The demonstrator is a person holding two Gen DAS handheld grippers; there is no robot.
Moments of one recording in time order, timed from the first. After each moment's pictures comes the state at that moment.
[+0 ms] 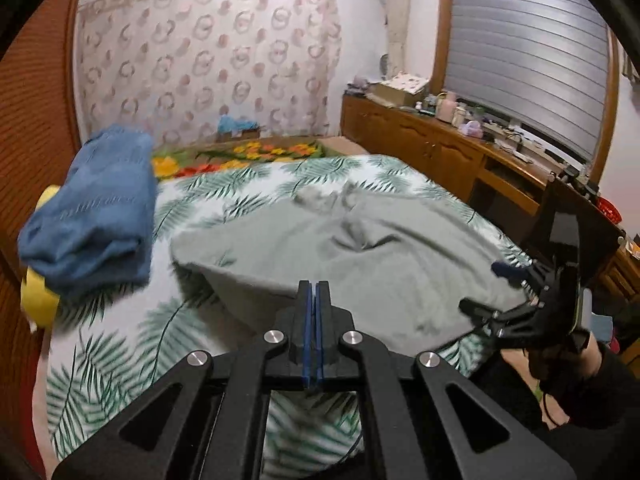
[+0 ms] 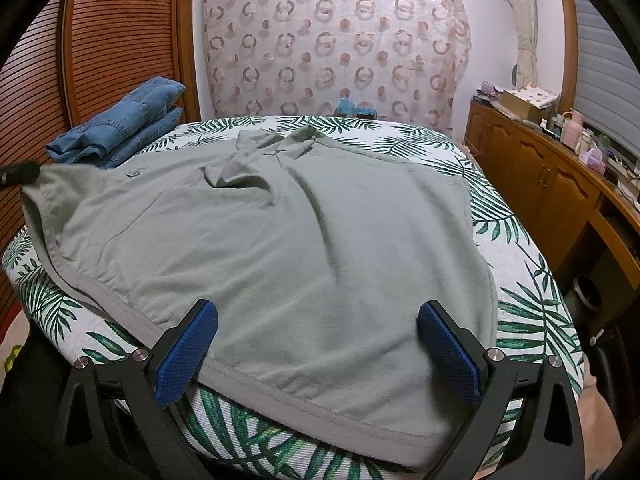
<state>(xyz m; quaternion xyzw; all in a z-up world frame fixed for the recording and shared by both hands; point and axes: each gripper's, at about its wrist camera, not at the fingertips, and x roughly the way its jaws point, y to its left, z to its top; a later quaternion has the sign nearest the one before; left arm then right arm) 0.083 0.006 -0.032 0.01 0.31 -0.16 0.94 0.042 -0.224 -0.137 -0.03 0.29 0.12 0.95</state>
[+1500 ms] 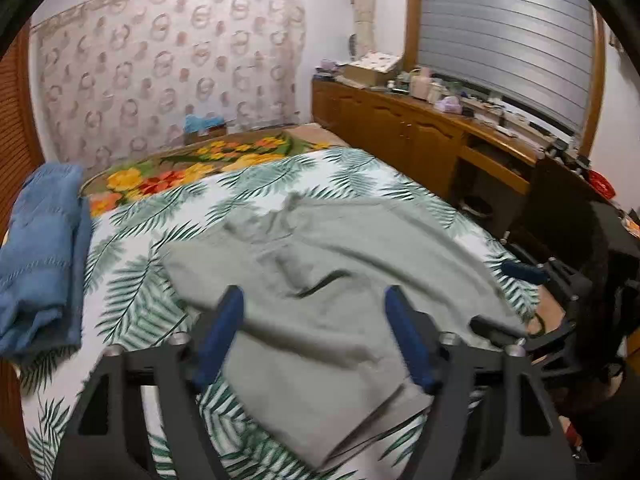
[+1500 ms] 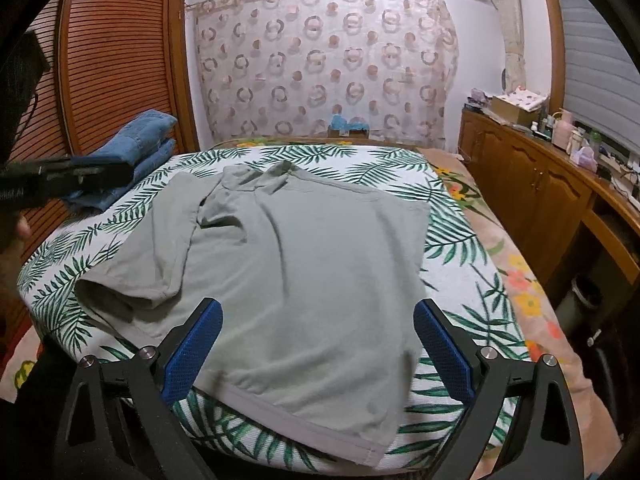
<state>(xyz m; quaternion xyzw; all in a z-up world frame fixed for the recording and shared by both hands) 0.135 -0.064 -0.036 0.05 0.33 -0.19 0.92 0.038 -0.243 -0.136 -0.01 0.27 0.13 0.95</state>
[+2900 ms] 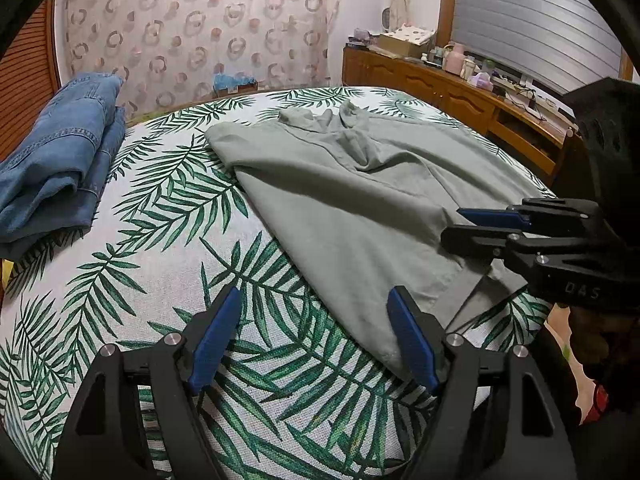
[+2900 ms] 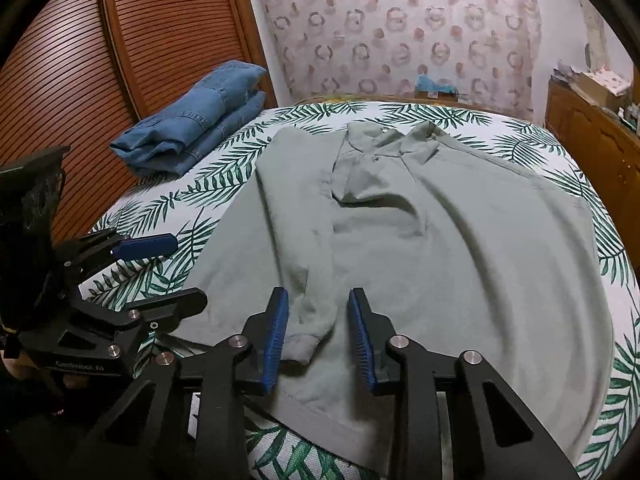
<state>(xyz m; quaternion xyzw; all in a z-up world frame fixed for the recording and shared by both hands) 0.109 -0.017 -0.111 0.04 0.39 -0.14 0.91 0.111 -0.204 -0.145 -0.01 0.34 0.27 0.90</state>
